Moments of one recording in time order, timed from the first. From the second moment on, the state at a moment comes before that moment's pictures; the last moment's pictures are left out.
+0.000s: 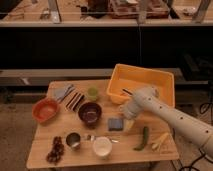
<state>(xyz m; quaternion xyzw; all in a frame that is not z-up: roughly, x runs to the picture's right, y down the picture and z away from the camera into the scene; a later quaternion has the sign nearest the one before) 0.100 0.177 0.852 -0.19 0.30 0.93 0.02</state>
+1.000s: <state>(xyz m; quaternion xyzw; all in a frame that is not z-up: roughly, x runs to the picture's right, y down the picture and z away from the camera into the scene) 0.104 0.179 0.842 -0.21 0.30 0.93 0.00</state>
